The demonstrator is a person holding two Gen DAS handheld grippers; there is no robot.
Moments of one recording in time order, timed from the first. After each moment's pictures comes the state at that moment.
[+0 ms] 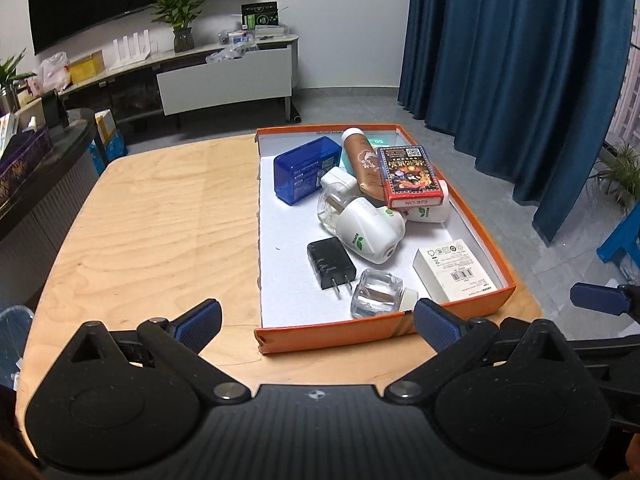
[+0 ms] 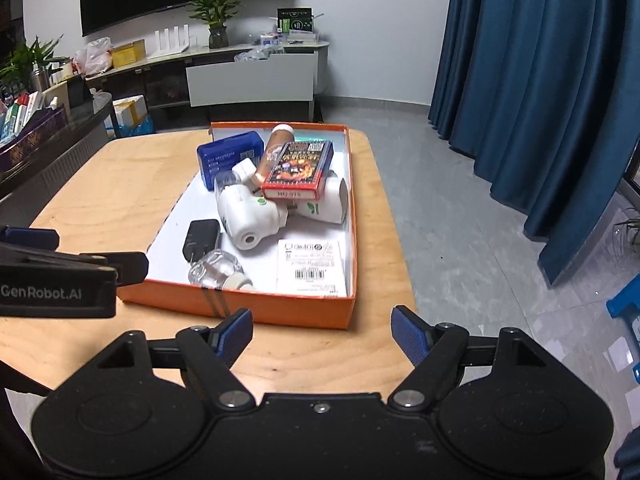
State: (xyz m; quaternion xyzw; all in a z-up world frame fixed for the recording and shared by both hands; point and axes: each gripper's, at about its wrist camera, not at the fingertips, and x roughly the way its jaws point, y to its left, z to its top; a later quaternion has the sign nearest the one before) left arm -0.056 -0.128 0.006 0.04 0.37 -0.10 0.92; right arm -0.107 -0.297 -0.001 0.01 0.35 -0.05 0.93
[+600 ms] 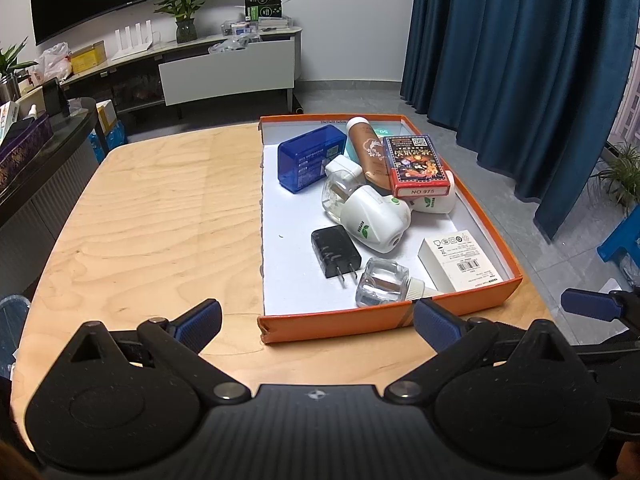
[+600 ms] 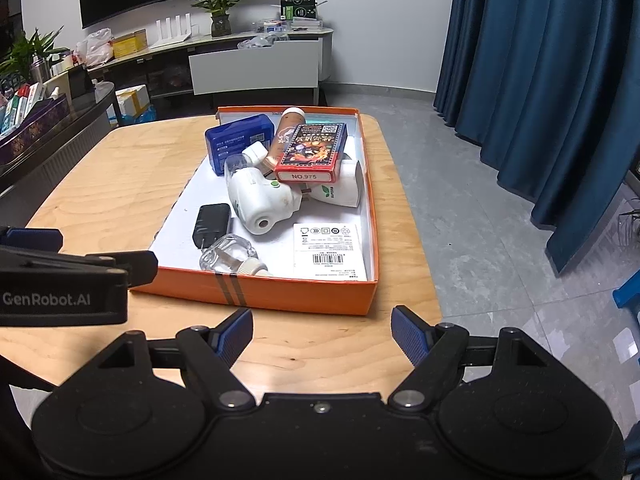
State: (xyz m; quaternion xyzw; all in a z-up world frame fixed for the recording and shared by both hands) left arm -0.055 -0.126 -0.002 0.04 0.38 -0.10 0.92; right arm -0.104 -0.288 -0.010 0.01 0.37 -0.05 0.93
